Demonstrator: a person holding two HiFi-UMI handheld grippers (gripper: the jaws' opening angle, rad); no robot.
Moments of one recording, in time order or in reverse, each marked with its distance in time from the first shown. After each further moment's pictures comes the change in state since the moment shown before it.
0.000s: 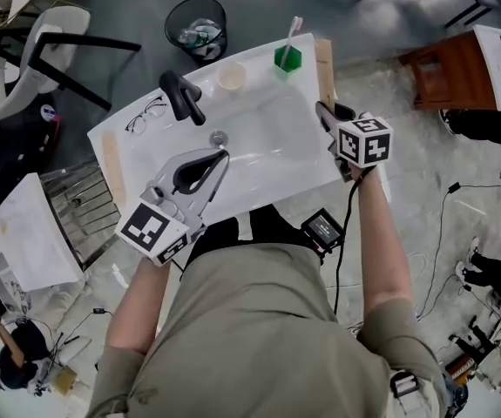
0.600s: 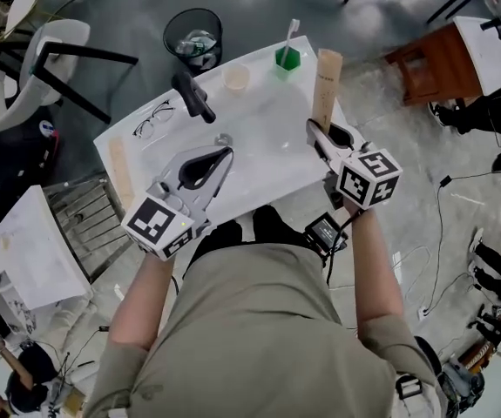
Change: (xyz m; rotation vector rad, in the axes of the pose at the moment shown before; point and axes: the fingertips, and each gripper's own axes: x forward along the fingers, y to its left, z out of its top) left arm -0.029 -0.002 0.008 0.027 -0.044 -0.071; right arm -0.083 0.111 0.034 0.062 -0.265 0.068
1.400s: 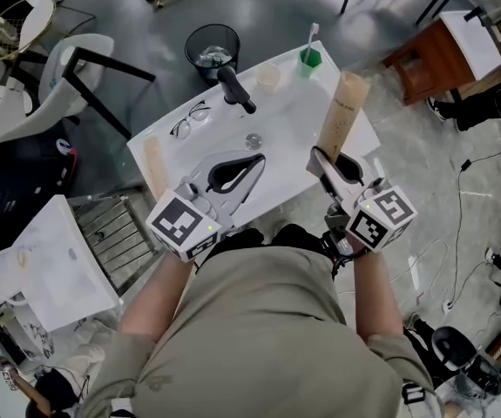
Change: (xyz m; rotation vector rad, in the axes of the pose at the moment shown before) left arm -0.086 -0.031 0.022 0.067 -0.071 -0.183; right arm -0.052 0.178 0.019 0.049 -0.232 0.027
